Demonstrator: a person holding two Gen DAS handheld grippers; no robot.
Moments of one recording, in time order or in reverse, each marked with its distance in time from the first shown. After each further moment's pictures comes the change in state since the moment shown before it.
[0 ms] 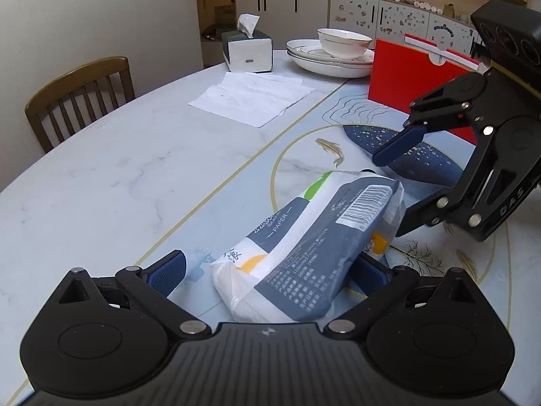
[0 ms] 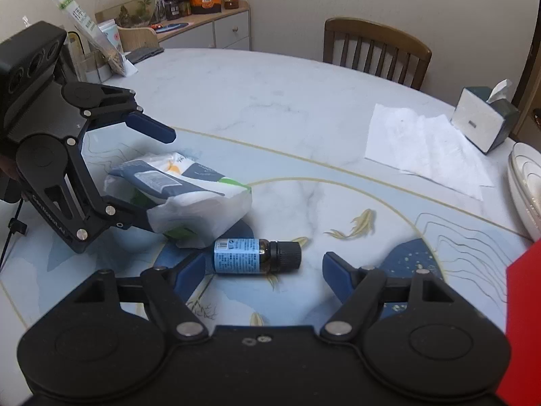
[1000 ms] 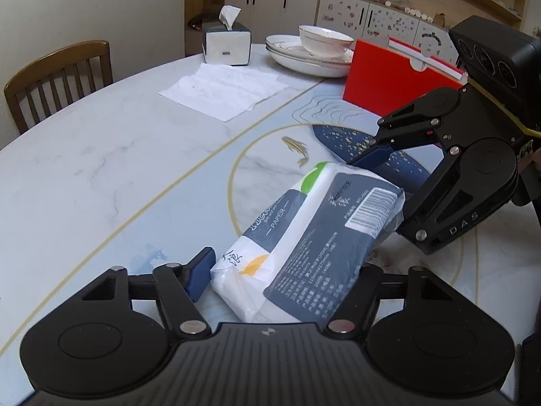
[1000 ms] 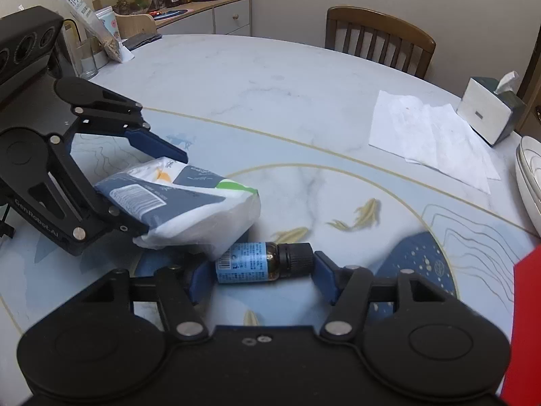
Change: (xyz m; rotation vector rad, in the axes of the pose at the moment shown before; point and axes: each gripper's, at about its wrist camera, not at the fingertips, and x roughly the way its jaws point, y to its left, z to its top) left arm 0.003 -0.019 0.005 -0.057 0.027 -0.088; right arm 0.006 -0.004 -0.006 -0.011 0.037 -0.002
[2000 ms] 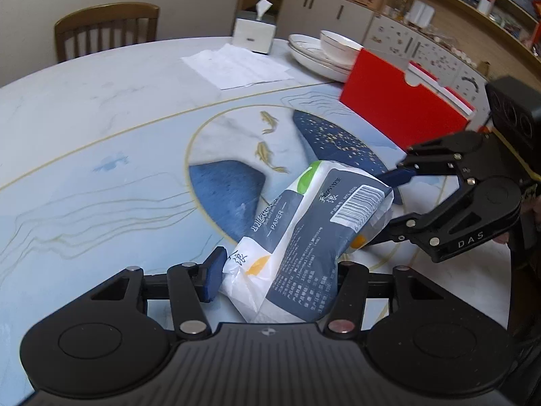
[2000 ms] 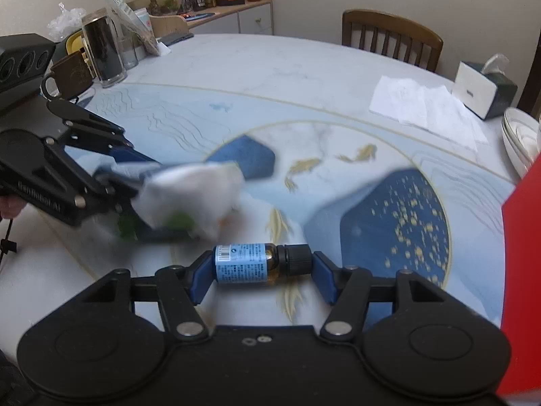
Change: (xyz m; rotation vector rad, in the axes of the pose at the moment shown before) left arm -0.036 -0.069 -0.038 -0.286 -0.011 0.056; right arm -0.055 -0.002 -0.066 -0.010 -0.013 0.077
